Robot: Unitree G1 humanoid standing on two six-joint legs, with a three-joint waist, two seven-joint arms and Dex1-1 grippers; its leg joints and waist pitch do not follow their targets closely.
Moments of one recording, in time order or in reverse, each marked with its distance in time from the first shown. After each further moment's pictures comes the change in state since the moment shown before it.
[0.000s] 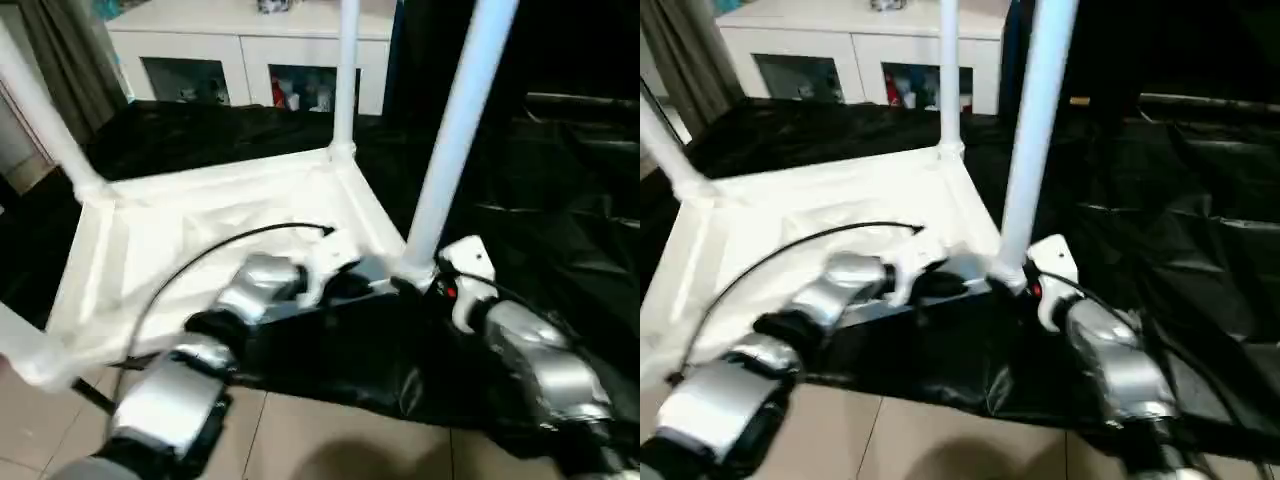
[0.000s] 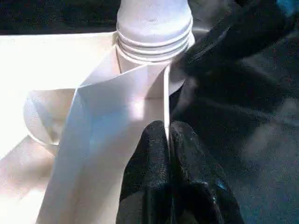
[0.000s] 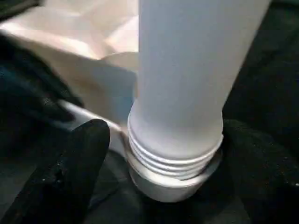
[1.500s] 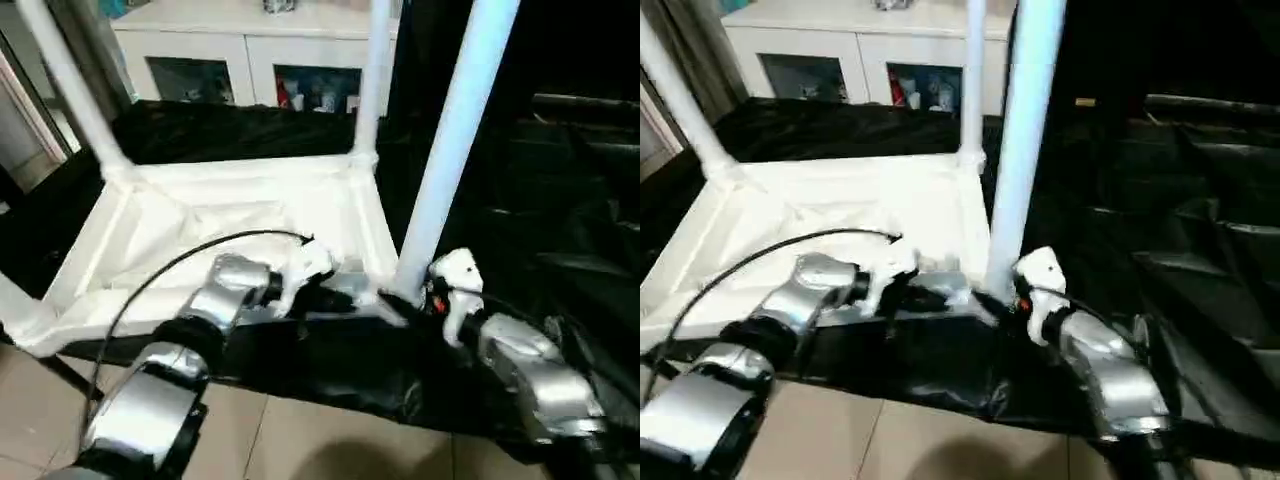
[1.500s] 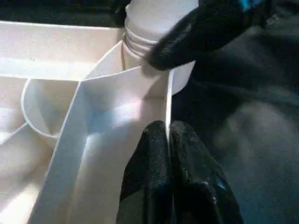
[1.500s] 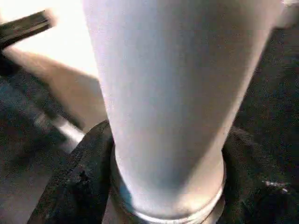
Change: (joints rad) left arm 0.018 0.012 -0.002 -0.035 -0.013 0.043 0.009; right arm 0.002 0.154 -0.024 0.068 -0.015 -0.062 -0.185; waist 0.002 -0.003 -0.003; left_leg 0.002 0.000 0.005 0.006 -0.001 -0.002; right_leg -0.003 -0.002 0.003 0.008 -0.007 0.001
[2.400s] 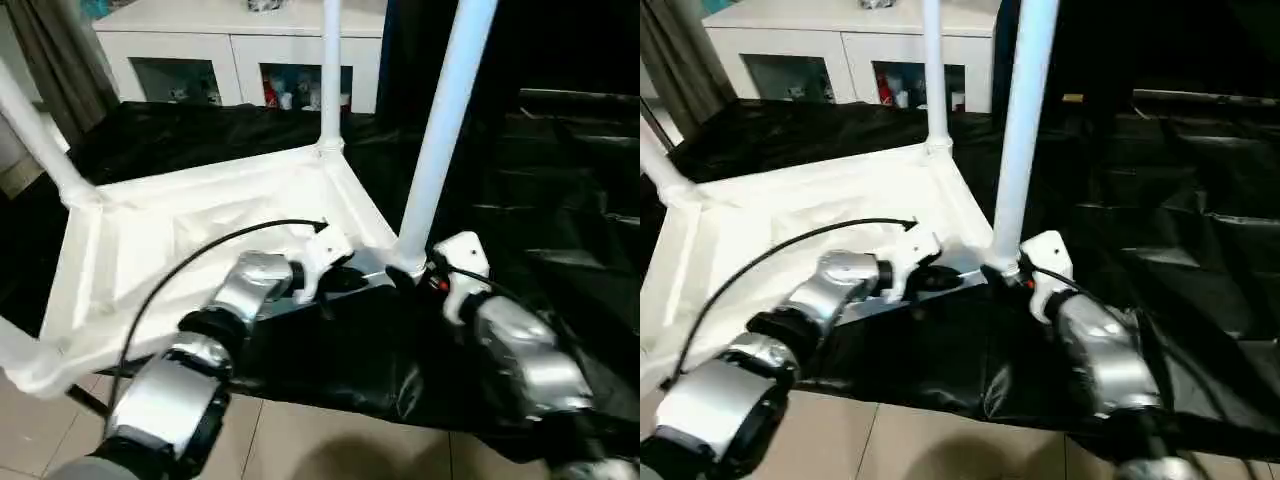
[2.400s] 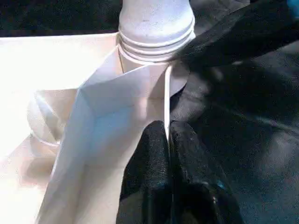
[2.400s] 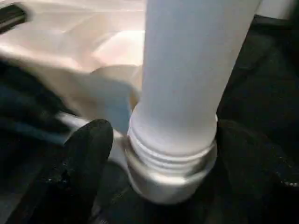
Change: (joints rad) left arm -0.028 -0.015 0.024 0.051 0.009 -0.032 0.099; right arm -0.044 -0.118 0.033 0.047 -0.022 -0.101 0.133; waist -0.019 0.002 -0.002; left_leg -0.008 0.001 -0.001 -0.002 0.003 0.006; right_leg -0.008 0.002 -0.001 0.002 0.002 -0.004
